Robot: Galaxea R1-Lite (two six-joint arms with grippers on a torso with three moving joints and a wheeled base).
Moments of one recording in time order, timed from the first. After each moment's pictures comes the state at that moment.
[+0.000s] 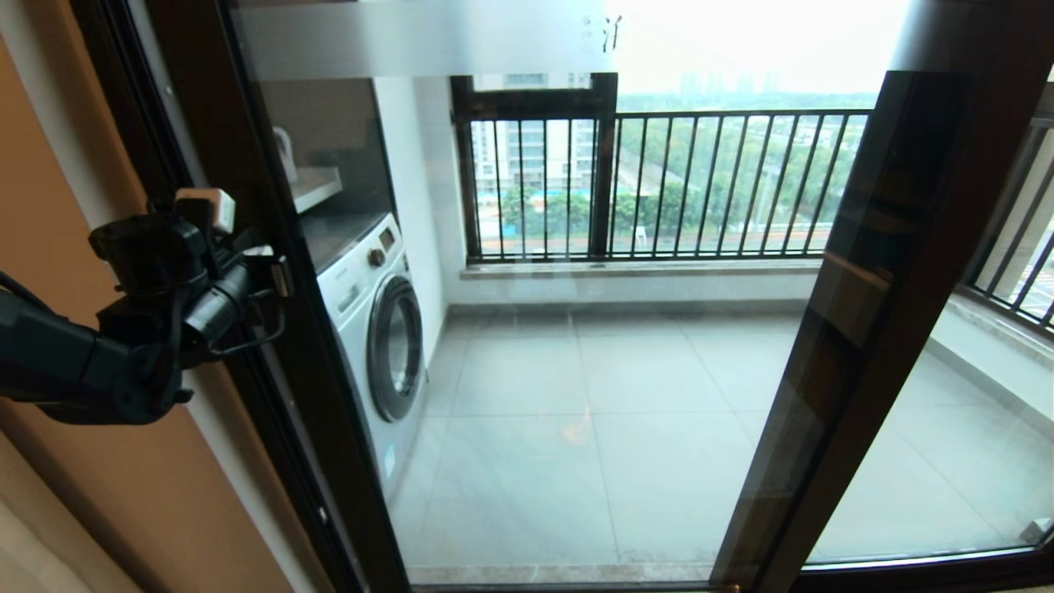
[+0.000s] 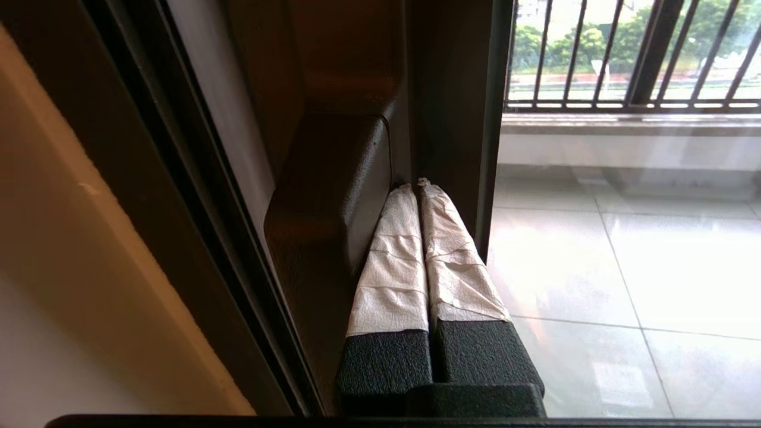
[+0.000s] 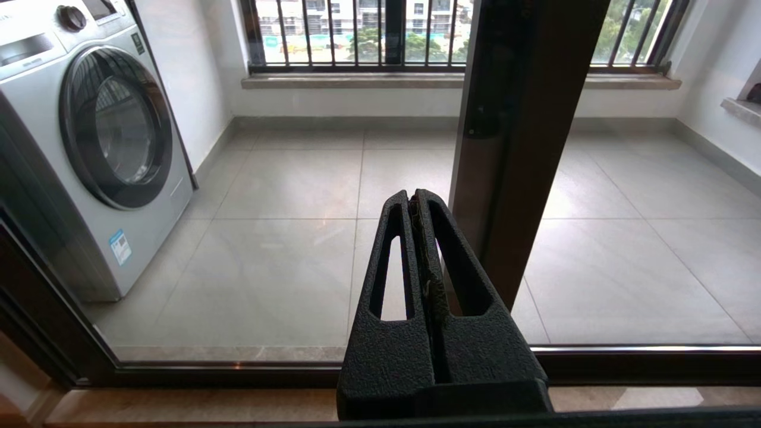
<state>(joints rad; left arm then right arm) 0.06 1.95 -1.00 -0.99 0.17 0.08 0.00 0.00 0.00 -0.03 0.03 -0.05</state>
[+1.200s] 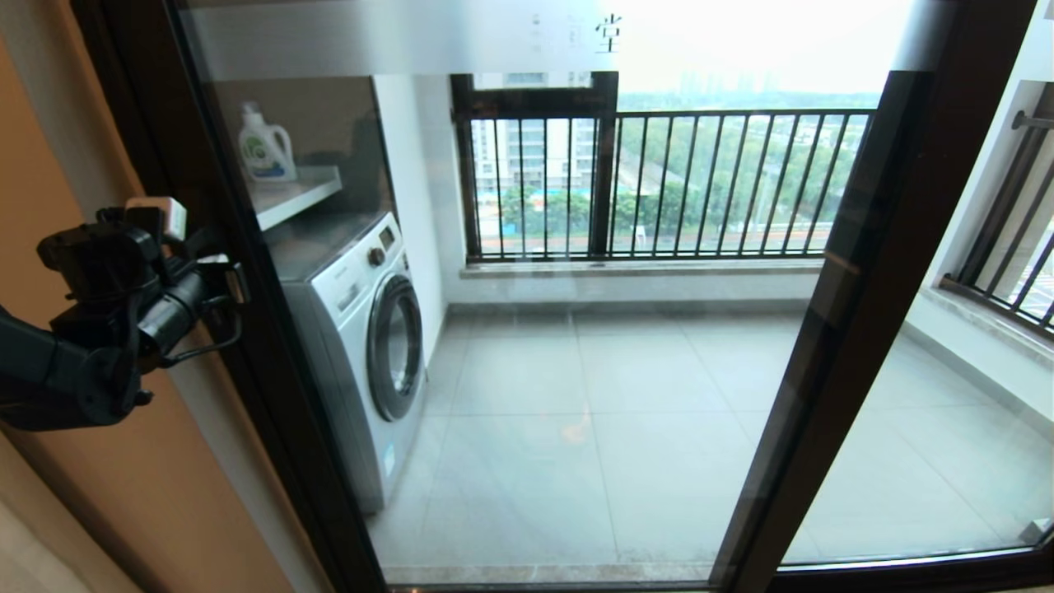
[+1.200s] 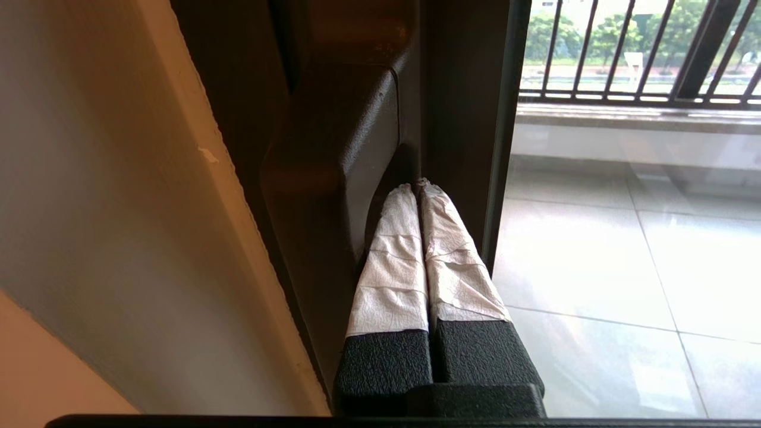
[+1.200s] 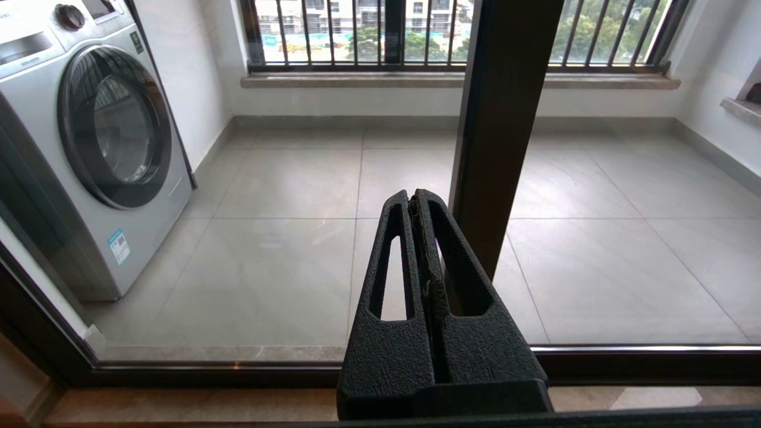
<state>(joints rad) 0.18 1.95 -0.99 -0.99 0.11 0.07 0.00 0.00 0.00 -0.03 0.03 -0.05</state>
